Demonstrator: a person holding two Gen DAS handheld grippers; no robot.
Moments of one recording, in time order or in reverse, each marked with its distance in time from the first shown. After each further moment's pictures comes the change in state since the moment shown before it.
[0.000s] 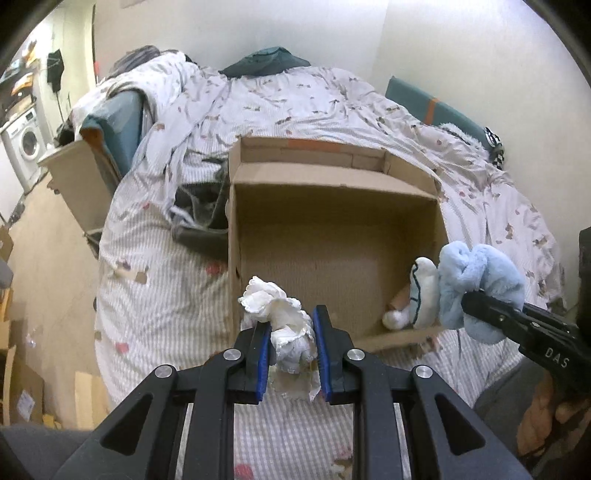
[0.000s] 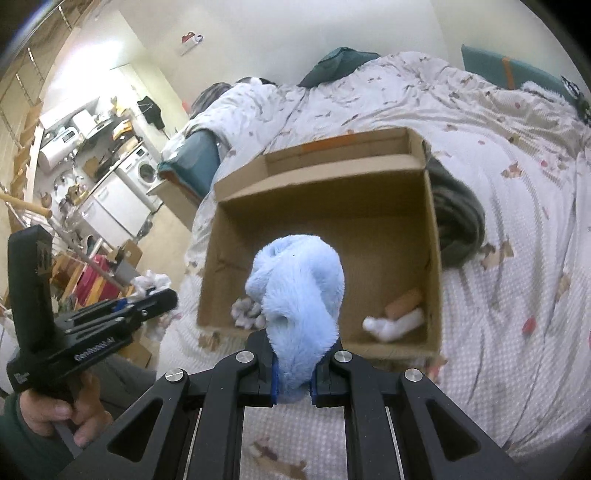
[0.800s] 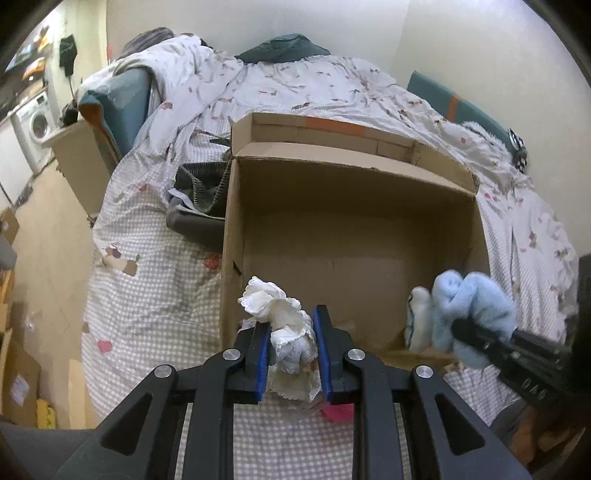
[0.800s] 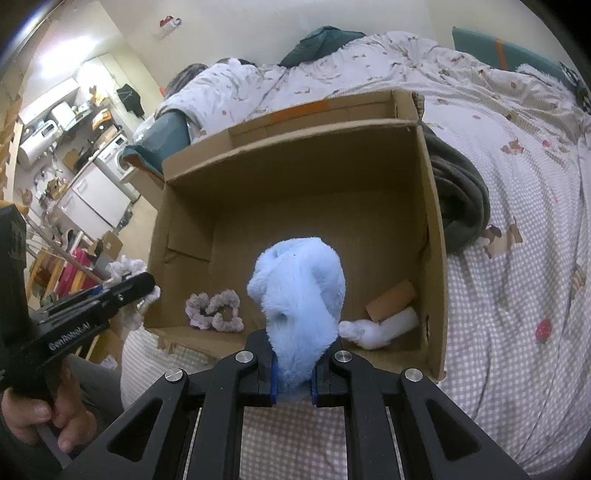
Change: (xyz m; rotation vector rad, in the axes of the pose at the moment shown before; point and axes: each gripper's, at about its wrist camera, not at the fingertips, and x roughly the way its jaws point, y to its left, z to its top) left arm 0.054 0.008 -0.003 -0.077 0.032 0.028; right arm 0.063 -0.026 -0.004 0.024 0.081 -0.063
